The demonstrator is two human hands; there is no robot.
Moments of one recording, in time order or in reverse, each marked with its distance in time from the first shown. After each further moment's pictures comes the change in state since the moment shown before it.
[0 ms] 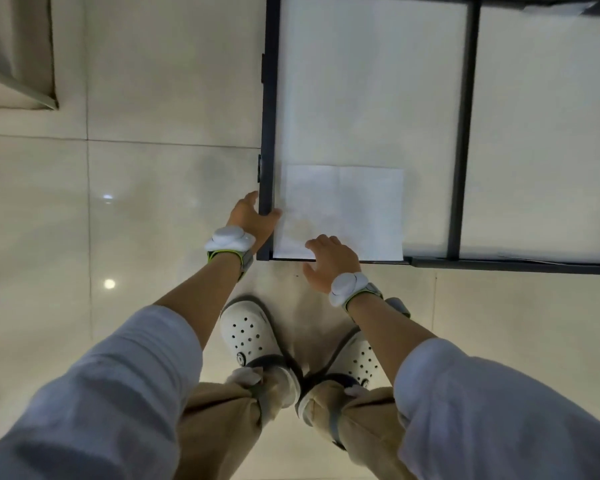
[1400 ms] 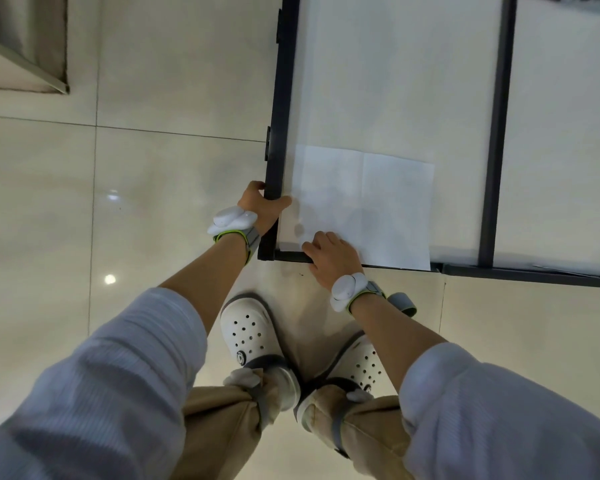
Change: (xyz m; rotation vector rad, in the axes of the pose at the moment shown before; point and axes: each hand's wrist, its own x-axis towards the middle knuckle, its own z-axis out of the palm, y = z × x) left_hand 0.015 -0.001 0.002 -0.207 0.010 -0.034; right_hand 0.013 -0.002 0.022 -0.304 0.252 -0.296
